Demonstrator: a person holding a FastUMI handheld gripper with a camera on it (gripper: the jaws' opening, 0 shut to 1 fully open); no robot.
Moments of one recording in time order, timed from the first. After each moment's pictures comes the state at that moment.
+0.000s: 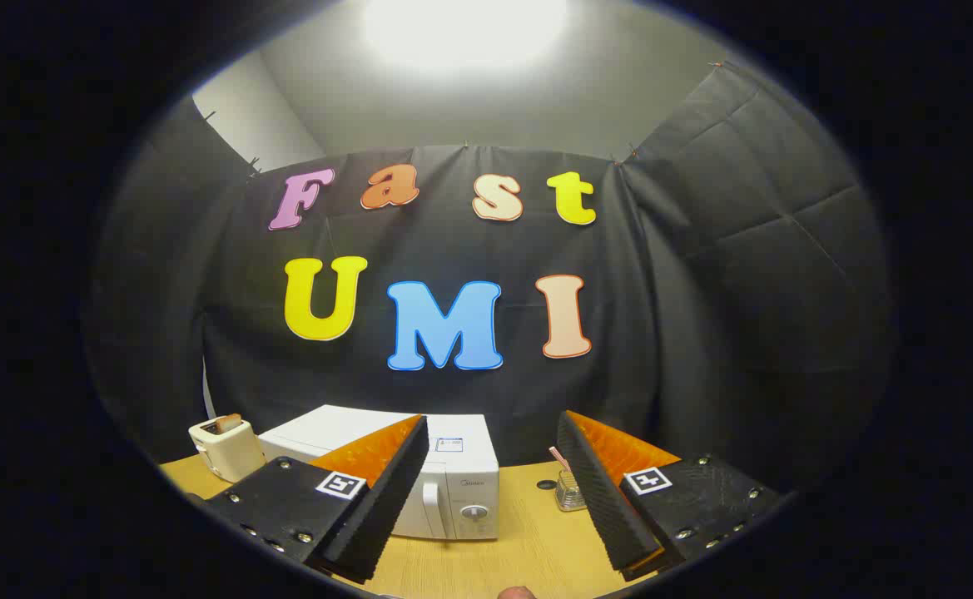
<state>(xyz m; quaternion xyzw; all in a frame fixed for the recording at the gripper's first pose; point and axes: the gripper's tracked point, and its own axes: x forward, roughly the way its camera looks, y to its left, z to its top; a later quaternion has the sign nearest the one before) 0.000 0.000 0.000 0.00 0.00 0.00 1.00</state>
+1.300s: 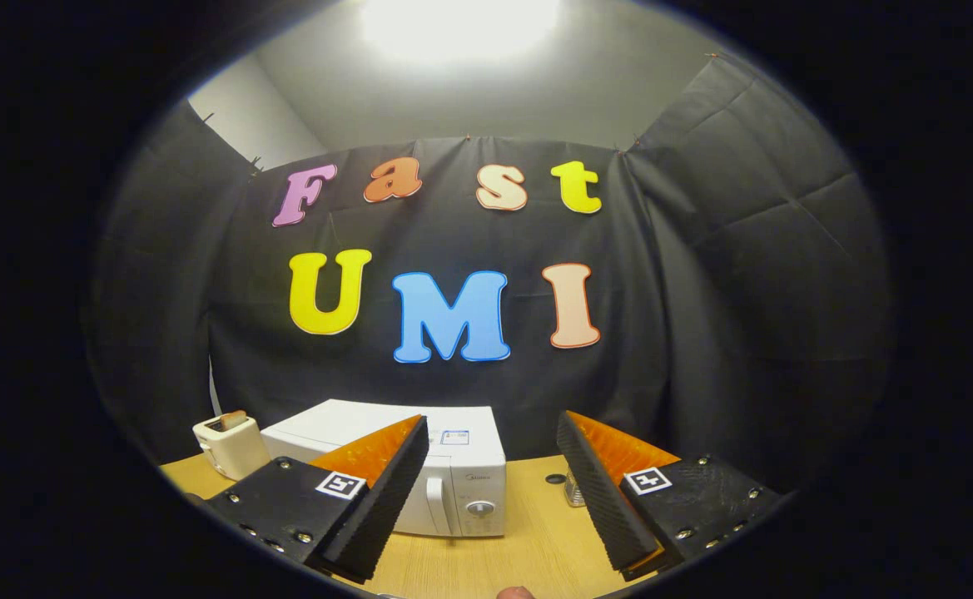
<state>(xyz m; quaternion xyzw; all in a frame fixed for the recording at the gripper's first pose) 0.017 0.005 -0.025 0.00 0.02 0.02 1.00</state>
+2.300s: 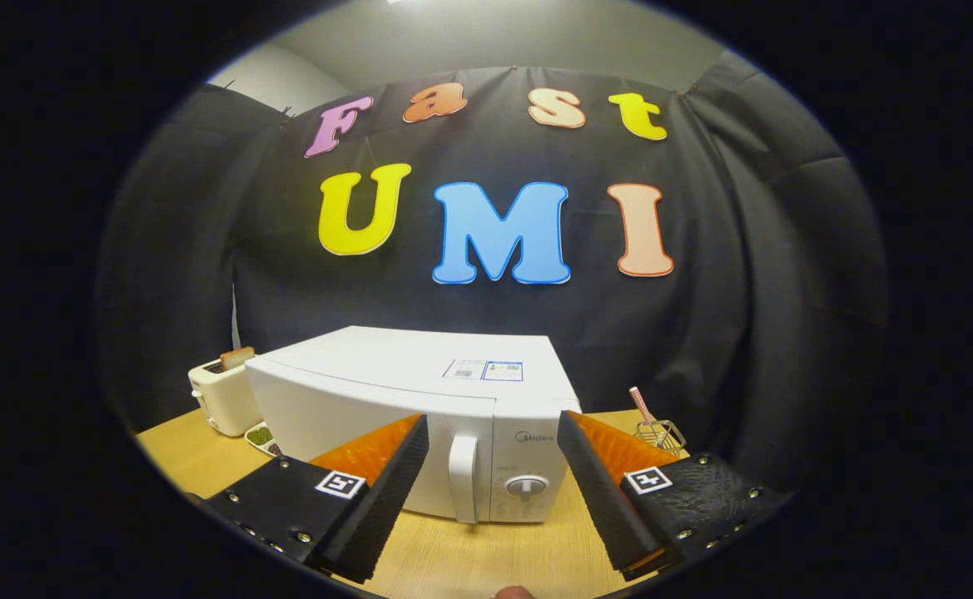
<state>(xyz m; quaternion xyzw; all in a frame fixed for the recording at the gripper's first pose) 0.105 0.057 -0.161 -0.02 0.13 0.11 0.99</state>
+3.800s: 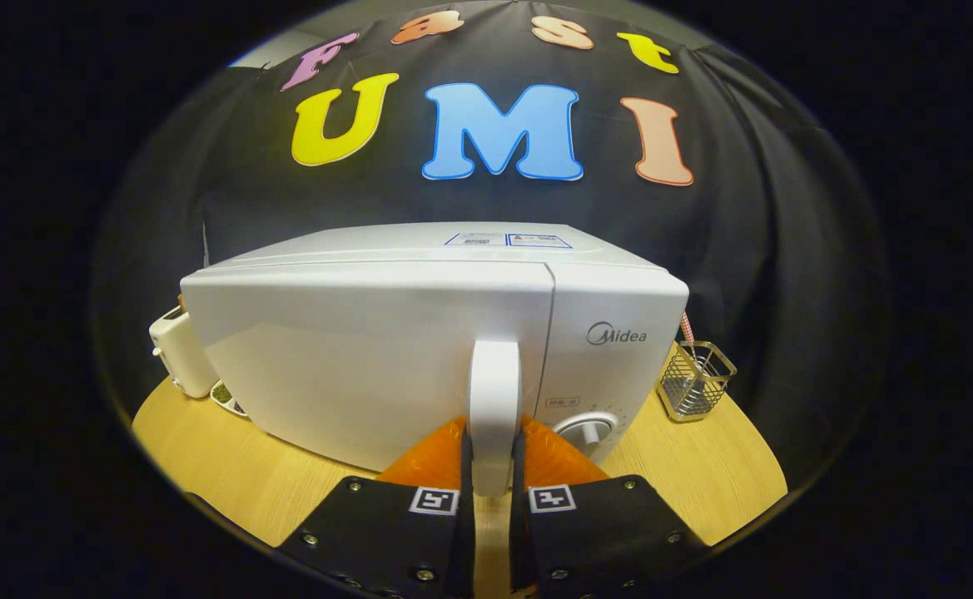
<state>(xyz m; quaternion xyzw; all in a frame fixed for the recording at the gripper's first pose) 0.139 0.089 -0.270 -0.02 0.26 0.08 0.96</state>
